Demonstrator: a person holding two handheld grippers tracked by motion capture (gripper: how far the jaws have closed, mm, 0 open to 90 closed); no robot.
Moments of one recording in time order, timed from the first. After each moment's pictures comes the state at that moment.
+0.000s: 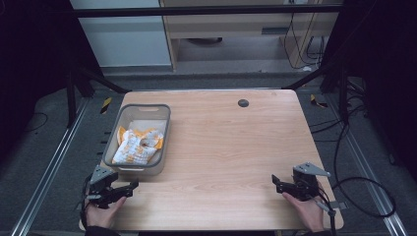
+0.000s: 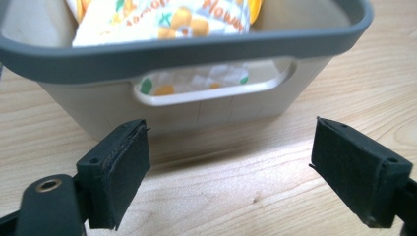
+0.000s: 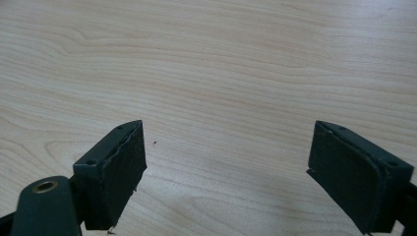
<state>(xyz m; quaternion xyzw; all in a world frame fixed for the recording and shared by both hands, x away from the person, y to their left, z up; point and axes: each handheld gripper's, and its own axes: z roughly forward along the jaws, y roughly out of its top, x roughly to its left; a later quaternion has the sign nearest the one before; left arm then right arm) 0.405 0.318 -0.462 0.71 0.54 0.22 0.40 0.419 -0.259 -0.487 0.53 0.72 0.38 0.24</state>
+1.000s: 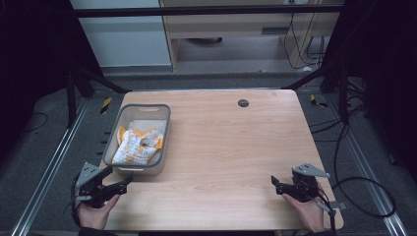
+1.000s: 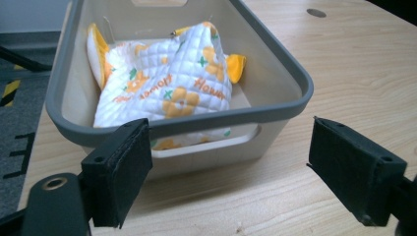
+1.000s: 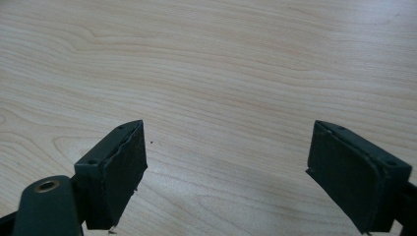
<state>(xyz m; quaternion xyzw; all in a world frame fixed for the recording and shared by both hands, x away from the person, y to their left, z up) 0.394 0.320 -0.426 0.69 0.51 0.25 0.44 0.417 -0.257 -0.486 0.52 0.72 0.39 0.23</state>
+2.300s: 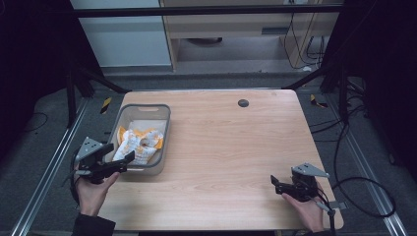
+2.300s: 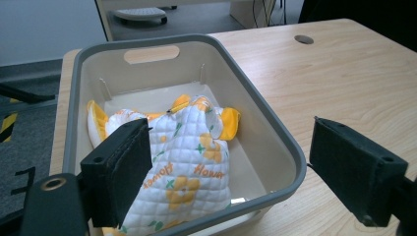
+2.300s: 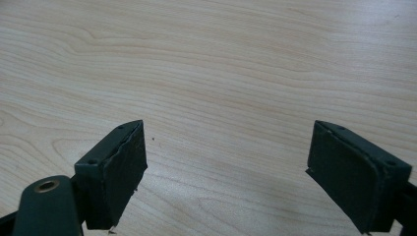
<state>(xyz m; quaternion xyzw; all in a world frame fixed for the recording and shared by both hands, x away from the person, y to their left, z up) 0.438 0.313 -0.379 0.71 0.48 0.26 0.44 0.418 -0.257 -0.487 0.52 0.72 0.39 0.24</state>
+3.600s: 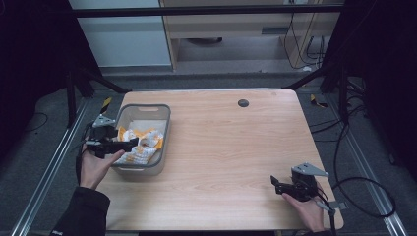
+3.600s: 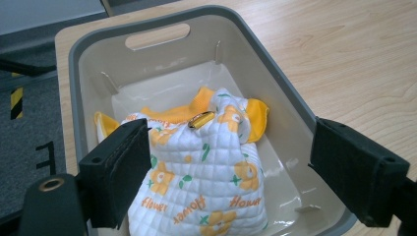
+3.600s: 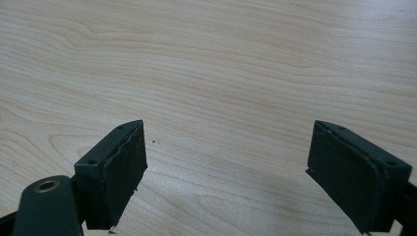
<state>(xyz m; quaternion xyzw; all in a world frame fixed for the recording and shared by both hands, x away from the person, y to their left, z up) 0.503 0.308 -0.362 0.77 0.48 0.22 0.35 0.419 -0.257 -0.488 0.52 0.73 0.38 0.23</state>
